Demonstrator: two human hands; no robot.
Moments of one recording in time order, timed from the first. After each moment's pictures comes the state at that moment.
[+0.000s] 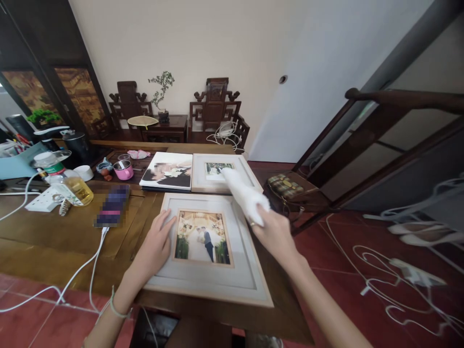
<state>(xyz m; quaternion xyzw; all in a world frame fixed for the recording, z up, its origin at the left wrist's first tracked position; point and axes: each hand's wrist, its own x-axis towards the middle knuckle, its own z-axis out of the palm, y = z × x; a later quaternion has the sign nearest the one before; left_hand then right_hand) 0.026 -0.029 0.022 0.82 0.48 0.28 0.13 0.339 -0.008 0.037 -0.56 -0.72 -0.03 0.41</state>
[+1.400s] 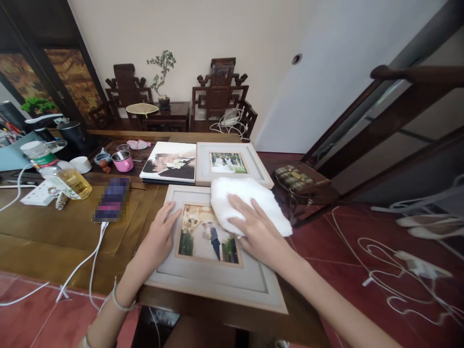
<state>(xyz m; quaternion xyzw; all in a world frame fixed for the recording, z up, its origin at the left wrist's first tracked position) 0.027 -0.019 0.022 0.82 0.49 0.26 0.14 0.299 -0.021 0.050 -0.45 -0.88 -0.07 0.16</state>
